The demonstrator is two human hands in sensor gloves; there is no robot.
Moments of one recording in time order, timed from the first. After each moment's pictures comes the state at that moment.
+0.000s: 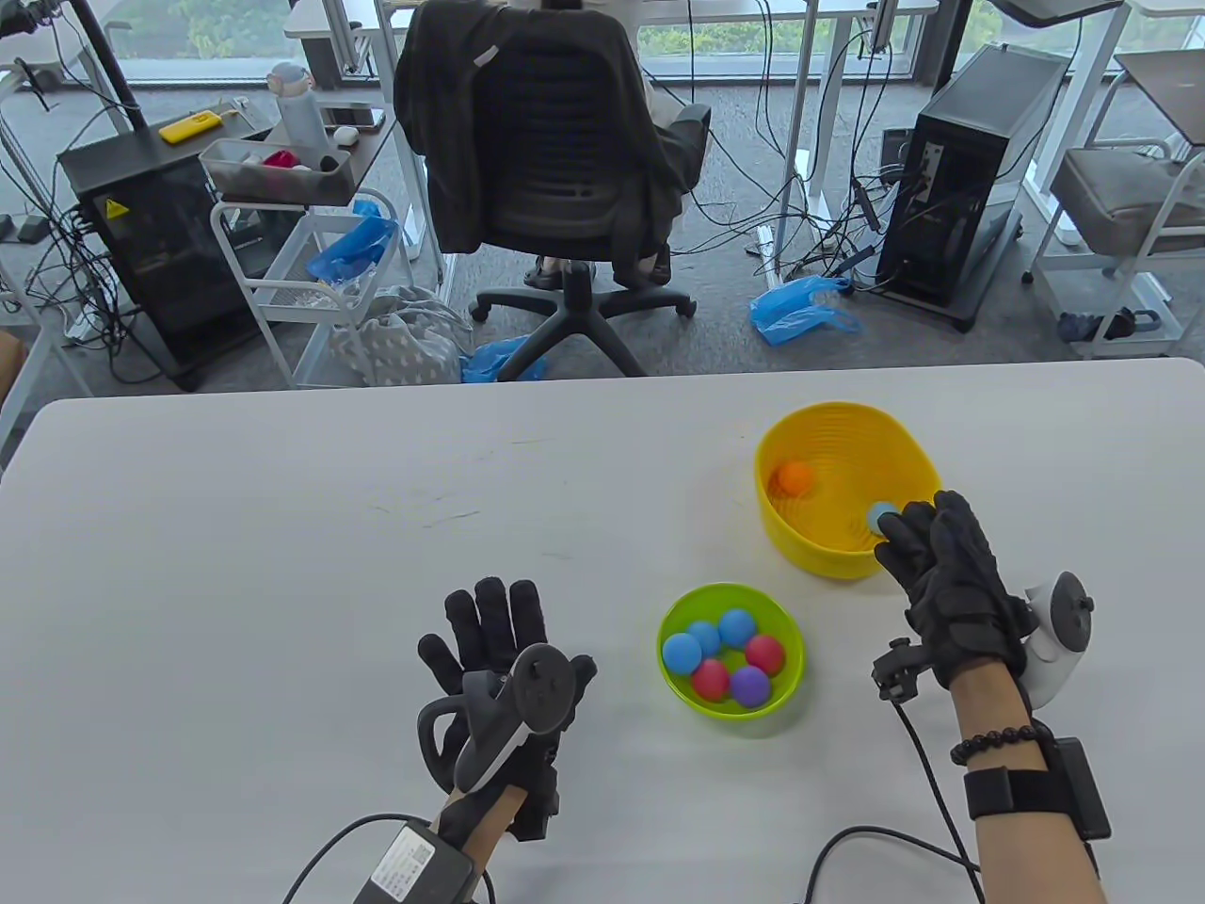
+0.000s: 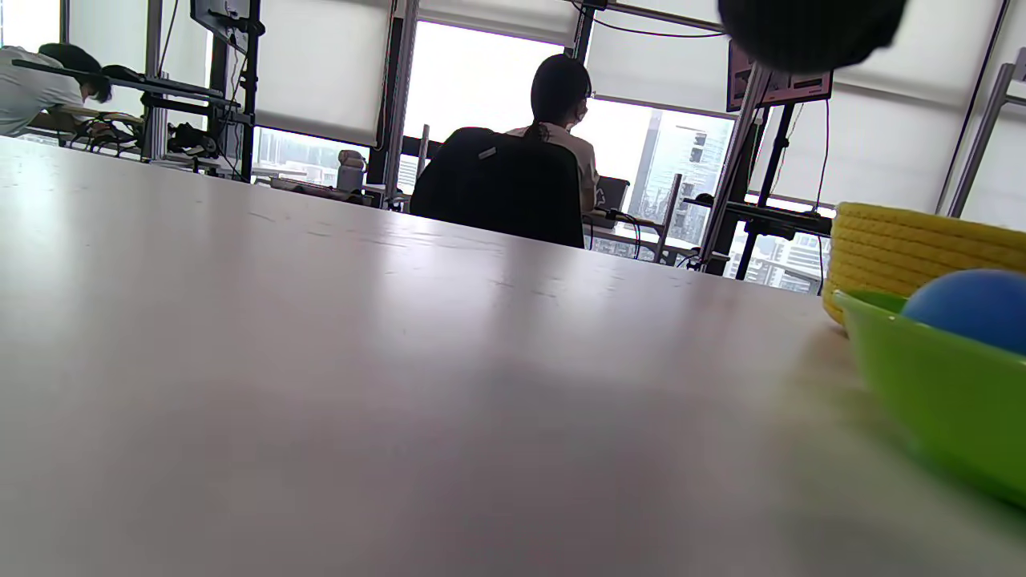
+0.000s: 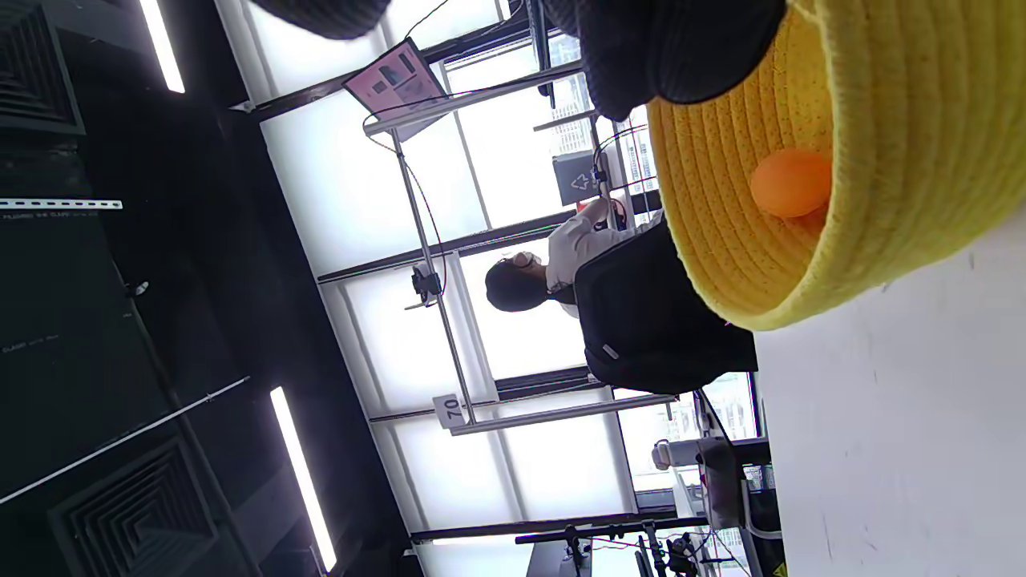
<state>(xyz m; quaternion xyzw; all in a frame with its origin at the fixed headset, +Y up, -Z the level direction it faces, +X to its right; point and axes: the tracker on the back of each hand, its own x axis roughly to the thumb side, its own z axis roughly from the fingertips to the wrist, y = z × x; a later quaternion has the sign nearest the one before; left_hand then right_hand) -0.130 -0.709 -0.329 0.03 0.00 0.11 0.99 0.313 -0.722 -0.401 0.01 -0.09 0.61 0.79</state>
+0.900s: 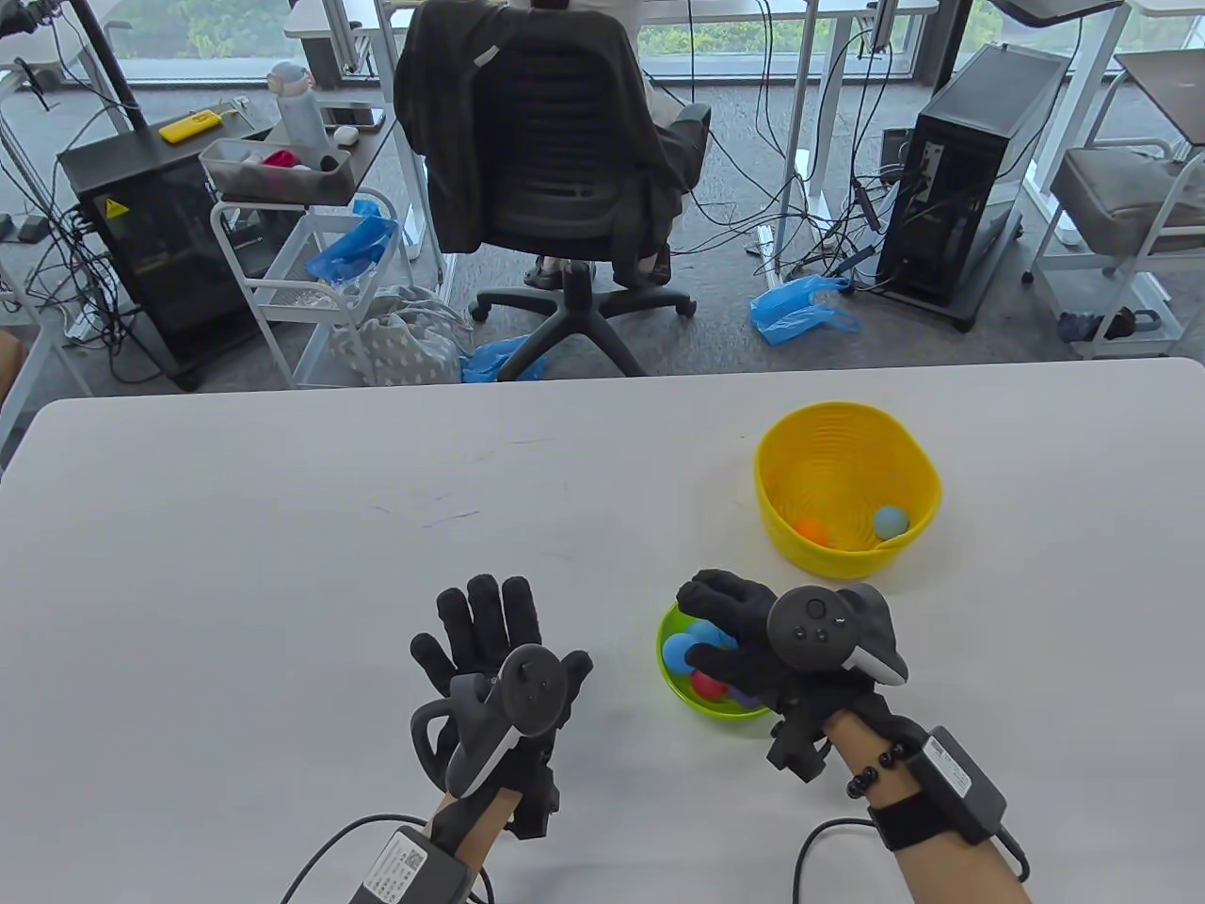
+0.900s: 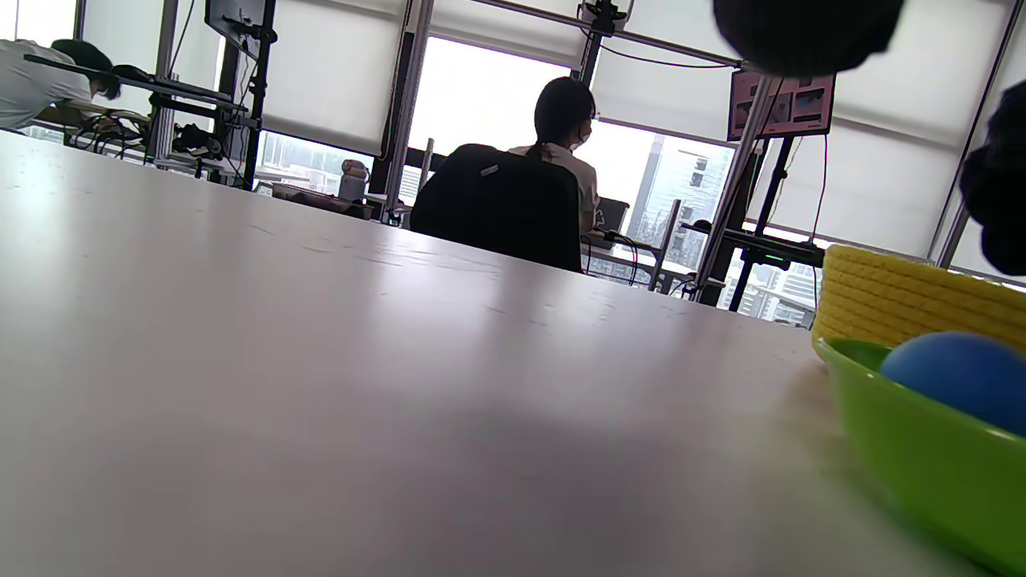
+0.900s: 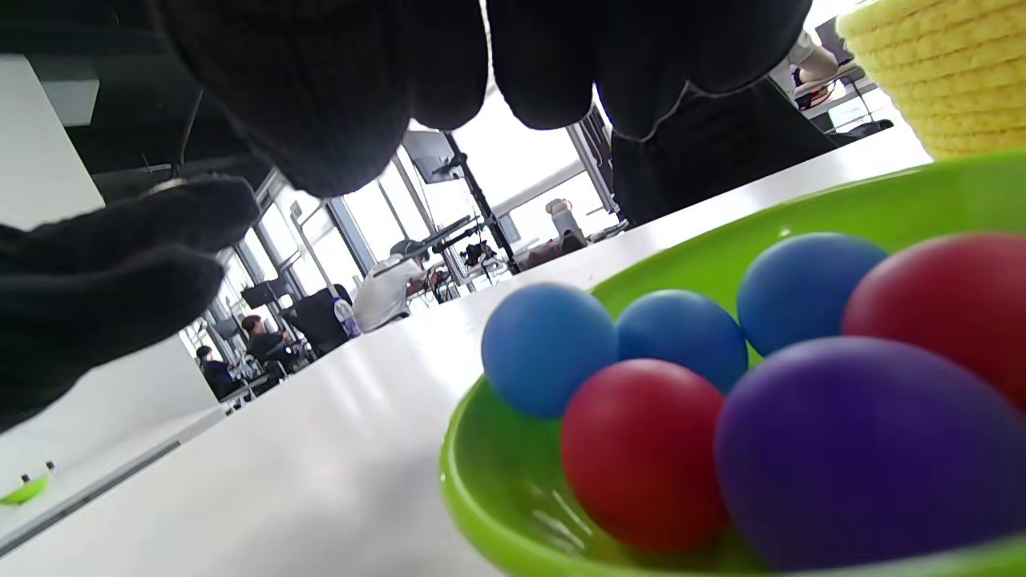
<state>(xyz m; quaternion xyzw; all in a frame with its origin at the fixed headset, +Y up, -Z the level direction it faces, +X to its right) -0.135 -0.704 -0.327 0.04 0.00 0.14 0.99 0.135 -0.697 -0.378 0.27 0.00 0.93 0.25</state>
